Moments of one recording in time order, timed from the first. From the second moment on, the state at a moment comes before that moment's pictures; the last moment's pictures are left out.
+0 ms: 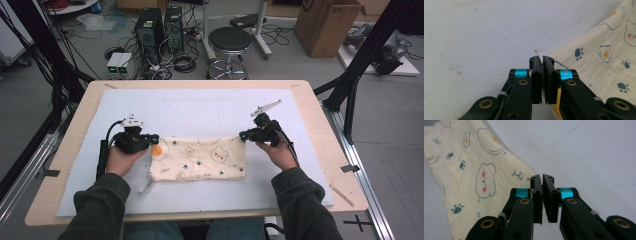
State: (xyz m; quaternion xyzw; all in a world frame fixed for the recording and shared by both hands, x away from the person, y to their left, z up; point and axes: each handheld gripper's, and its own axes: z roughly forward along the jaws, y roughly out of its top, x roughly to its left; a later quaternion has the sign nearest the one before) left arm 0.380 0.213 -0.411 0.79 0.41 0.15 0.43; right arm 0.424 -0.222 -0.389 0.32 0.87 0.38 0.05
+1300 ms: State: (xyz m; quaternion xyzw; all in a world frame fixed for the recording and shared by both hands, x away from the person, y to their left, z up) left arm 0.363 0.215 -0.414 0.79 0.38 0.17 0.44; right arm 0.427 -0.228 -0.397 0.34 0.85 0.41 0.01
